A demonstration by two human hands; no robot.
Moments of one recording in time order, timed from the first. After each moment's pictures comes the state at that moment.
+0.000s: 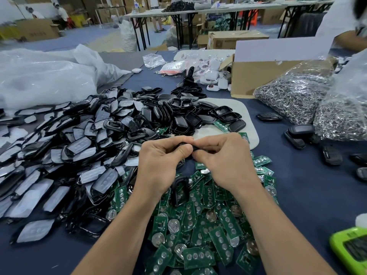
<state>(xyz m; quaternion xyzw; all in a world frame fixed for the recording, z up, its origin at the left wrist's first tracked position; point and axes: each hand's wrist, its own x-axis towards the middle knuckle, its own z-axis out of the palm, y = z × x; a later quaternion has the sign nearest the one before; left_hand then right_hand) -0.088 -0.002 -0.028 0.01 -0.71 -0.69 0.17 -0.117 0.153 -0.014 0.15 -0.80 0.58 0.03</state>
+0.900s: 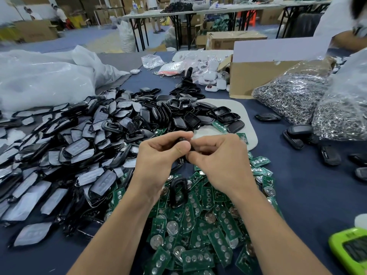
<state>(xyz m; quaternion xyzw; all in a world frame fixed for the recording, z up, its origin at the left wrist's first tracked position) -0.087 -0.003 -0.018 0.01 -0.65 -0.75 0.12 -0.111 0.148 -0.013 0.15 -0.80 0.58 0.06</state>
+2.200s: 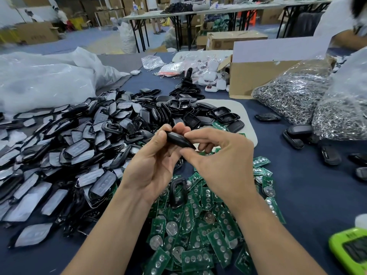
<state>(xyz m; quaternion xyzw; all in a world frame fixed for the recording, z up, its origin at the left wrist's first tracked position) -0.088 -0.006 -0.007 0.03 -0.31 -0.95 0.00 -0.101 0.144 -0.005 0.19 -0.77 0.58 0.20</state>
